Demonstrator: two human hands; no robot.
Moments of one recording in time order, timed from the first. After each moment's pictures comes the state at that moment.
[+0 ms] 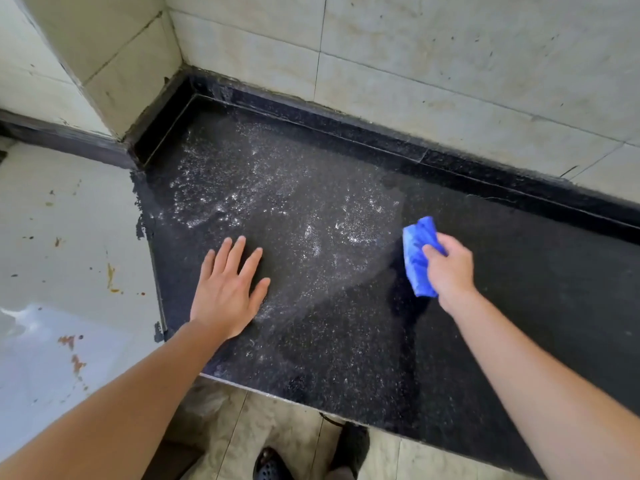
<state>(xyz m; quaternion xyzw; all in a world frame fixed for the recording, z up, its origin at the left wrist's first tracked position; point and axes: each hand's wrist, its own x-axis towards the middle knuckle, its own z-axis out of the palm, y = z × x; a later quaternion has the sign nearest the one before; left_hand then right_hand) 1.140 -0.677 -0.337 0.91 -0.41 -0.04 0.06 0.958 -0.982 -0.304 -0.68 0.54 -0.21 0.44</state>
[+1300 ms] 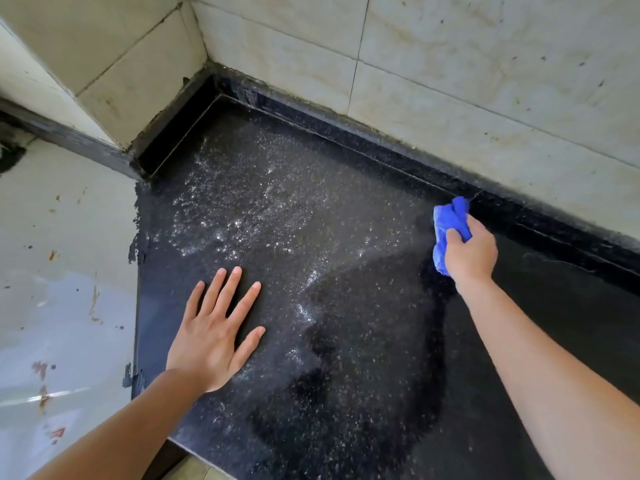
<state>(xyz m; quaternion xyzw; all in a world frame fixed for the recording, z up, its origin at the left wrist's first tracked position) 1.146 -0.693 -0.340 0.92 -0.38 -0.10 -0.03 1.075 -1.092 -0.322 -0.77 0.51 -0.16 0.33</state>
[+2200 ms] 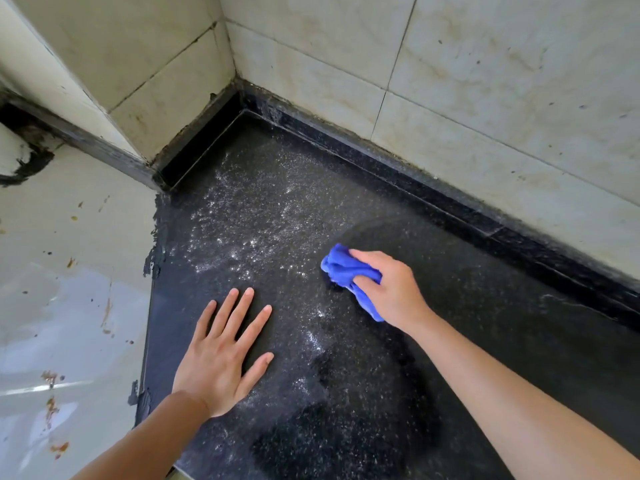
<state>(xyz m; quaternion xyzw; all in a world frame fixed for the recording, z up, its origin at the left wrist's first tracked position) 1.146 -0.693 -0.334 0.92 -0.38 -0.12 -0.02 1.121 -0.997 -0.315 -0.89 0.16 -0.02 0.43</state>
